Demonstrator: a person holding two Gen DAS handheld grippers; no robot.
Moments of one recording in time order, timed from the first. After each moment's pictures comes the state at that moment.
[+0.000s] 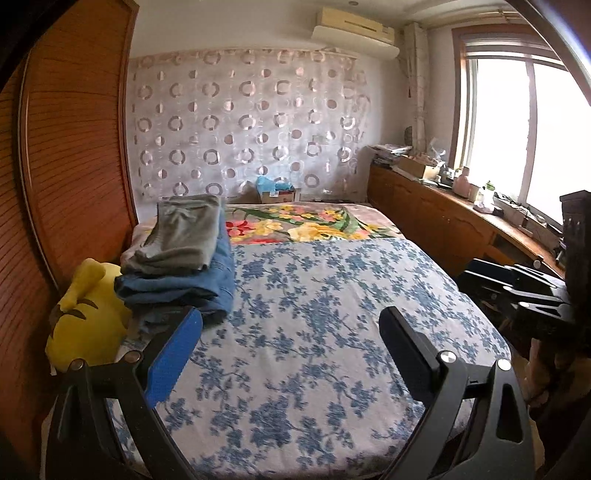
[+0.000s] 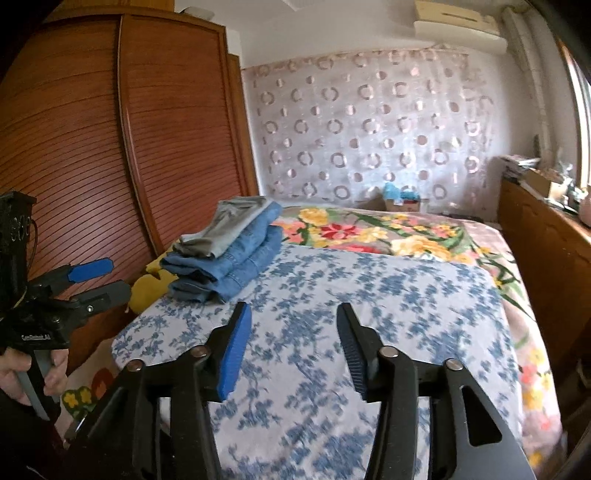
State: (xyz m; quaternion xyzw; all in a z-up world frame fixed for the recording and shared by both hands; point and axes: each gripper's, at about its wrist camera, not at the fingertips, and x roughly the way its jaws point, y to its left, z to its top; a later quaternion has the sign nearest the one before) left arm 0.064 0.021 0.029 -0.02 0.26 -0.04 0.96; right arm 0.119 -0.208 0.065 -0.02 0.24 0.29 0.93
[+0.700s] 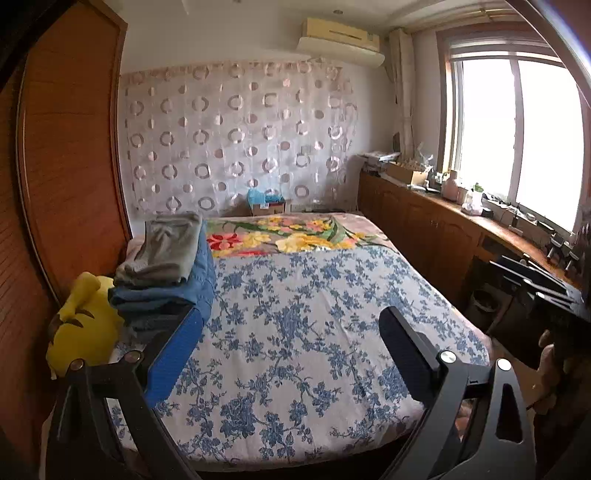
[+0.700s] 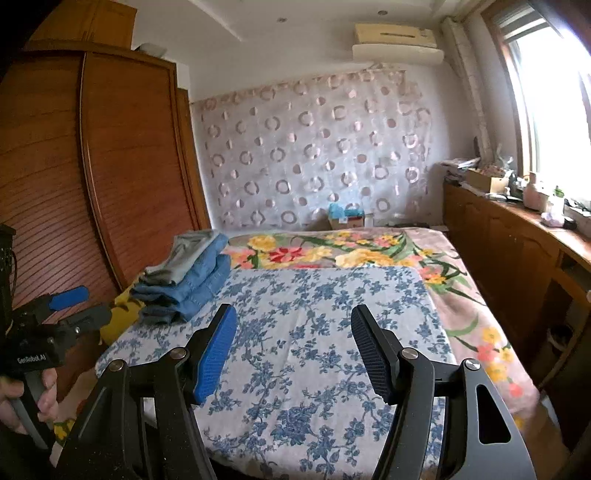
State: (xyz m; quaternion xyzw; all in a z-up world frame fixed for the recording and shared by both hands) left arm 0.033 -0.020 0.059 -0.01 0.23 -0.04 0.97; right arm 0.054 -0.246 0.077 0.02 0.19 0.19 0.96
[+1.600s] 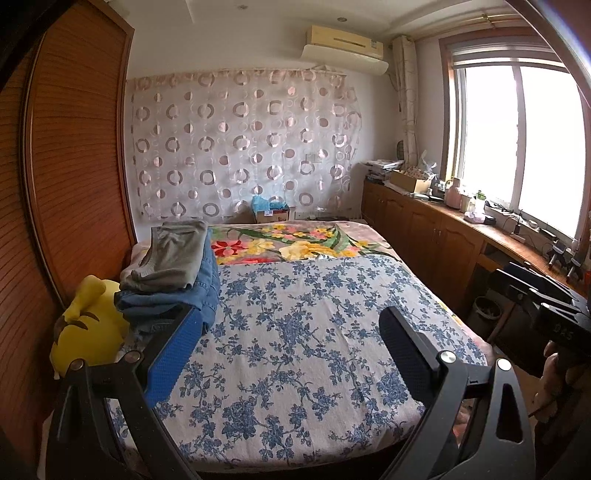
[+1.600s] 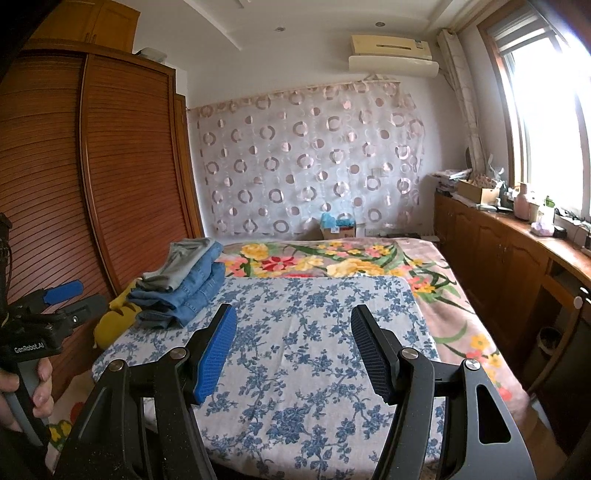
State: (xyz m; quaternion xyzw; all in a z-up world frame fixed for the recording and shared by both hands) left arm 0.027 -0.018 0.065 -0.01 0.22 -0.04 0.97; right arm 0.041 -0.246 0.069 0.02 0.18 0.18 0.97
